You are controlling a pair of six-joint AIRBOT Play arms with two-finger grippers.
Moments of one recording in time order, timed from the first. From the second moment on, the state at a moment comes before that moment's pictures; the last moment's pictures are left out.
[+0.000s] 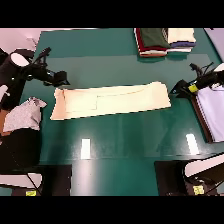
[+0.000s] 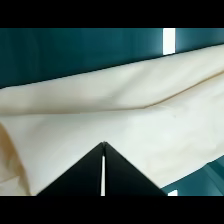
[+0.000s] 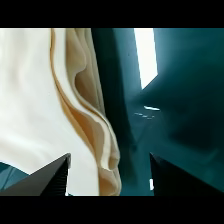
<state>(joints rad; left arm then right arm) -0.04 -1.53 1.41 1.02 -1.09 -1.39 -0.39 -1.71 1.38 -0.99 1.39 1.26</state>
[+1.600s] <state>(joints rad) -0.48 -1.92 1.66 0.96 -0.86 -1.51 0.20 -1.56 1.92 -0.80 1.37 1.38</state>
